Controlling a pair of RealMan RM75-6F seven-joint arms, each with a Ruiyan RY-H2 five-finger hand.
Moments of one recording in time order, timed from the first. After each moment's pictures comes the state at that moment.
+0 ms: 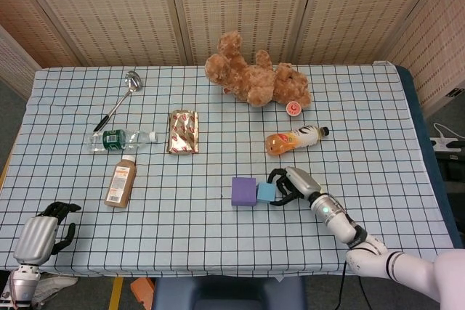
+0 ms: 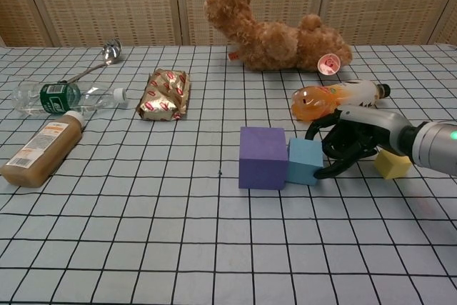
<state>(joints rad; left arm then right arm) -0.10 -1.32 0.01 -1.36 1.54 1.45 -0.06 0.67 -1.60 0.11 -1.18 -1.39 0.71 0.64</state>
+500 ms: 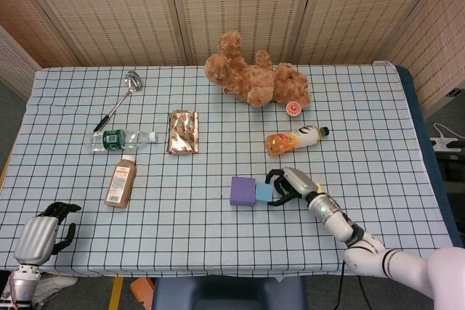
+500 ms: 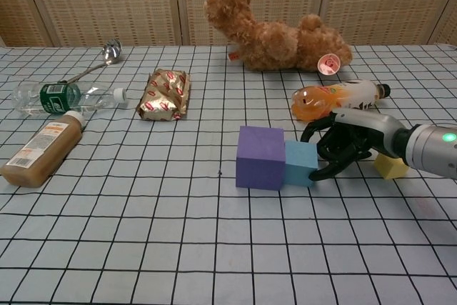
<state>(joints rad) -0.10 -1.32 0.01 -1.36 1.54 1.45 -0.05 0.69 -1.63 0.10 -1.13 -1.42 0.71 0.70</state>
